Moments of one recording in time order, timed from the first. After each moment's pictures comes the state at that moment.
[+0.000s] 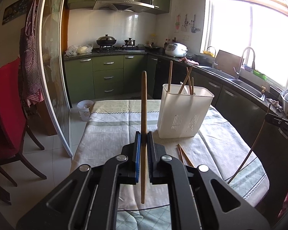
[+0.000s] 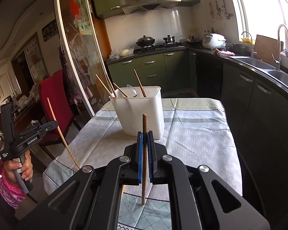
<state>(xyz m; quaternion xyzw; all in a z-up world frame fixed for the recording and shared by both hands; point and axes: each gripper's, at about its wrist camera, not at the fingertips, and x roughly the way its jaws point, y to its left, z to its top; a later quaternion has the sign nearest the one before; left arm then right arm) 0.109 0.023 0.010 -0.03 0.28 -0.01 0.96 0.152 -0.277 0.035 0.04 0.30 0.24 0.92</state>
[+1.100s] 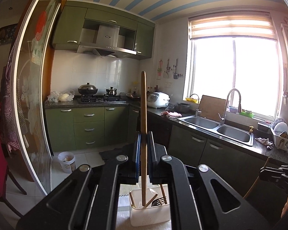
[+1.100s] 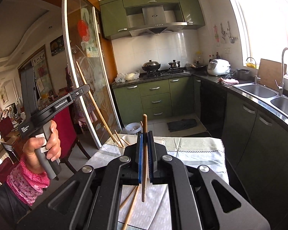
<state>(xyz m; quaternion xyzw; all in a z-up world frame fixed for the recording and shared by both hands) 0.227 -0.039 0.141 -0.04 0.10 -0.06 0.99 0.176 -0.280 0.133 0.05 0.22 0.26 0.94</state>
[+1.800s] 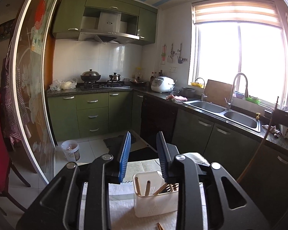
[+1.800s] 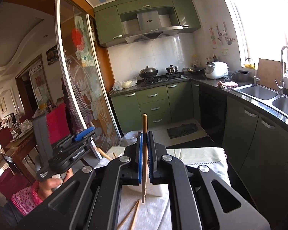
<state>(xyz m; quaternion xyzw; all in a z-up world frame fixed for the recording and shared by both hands) 0.241 -0.034 0.095 -0.02 0.15 -0.05 0.99 0.222 -0.269 0.165 0.08 0.18 0.24 0.95</state>
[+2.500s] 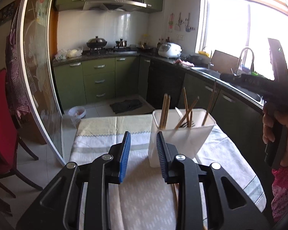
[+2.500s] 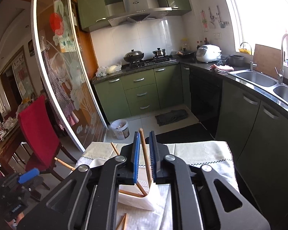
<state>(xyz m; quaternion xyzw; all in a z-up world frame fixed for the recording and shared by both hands) 0.205 -0.001 0.036 -0.03 0.30 -0.04 0.95 0.345 -0.221 0.097 0.06 0.27 0.20 0.94</state>
